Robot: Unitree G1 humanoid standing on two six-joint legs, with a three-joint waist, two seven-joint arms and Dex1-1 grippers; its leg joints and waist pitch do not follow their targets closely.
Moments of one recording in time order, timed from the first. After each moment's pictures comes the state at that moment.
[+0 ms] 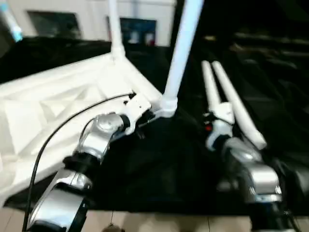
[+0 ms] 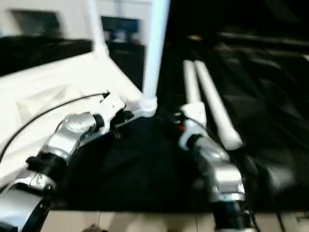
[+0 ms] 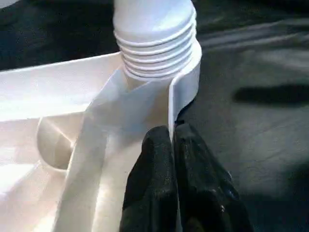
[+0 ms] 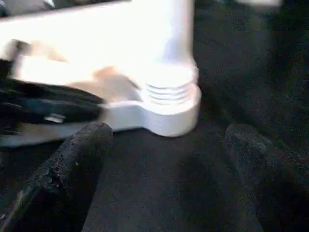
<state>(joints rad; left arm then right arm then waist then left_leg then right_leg) -0.65 0.28 -0.18 0.66 0.11 0.11 -0.68 -0.27 -0.09 0.06 0.01 0.20 0.47 0.39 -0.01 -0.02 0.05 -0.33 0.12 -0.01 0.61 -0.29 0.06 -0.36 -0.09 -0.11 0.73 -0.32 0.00</state>
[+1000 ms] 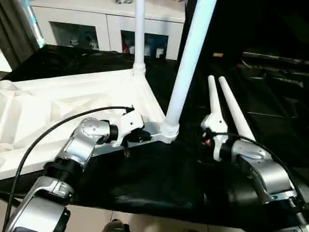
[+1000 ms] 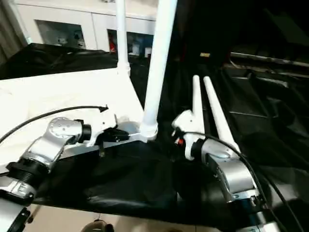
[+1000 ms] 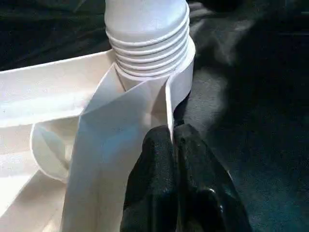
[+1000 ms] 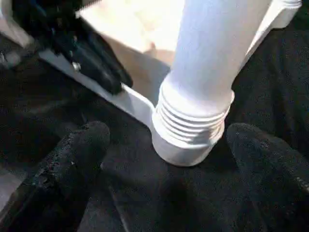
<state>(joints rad) -0.60 0.40 -0.29 0.58 0.07 0.02 -1.08 -0.30 -0.39 0.19 0.13 0.16 0.32 0.81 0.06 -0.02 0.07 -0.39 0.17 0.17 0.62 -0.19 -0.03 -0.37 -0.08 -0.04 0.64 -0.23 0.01</state>
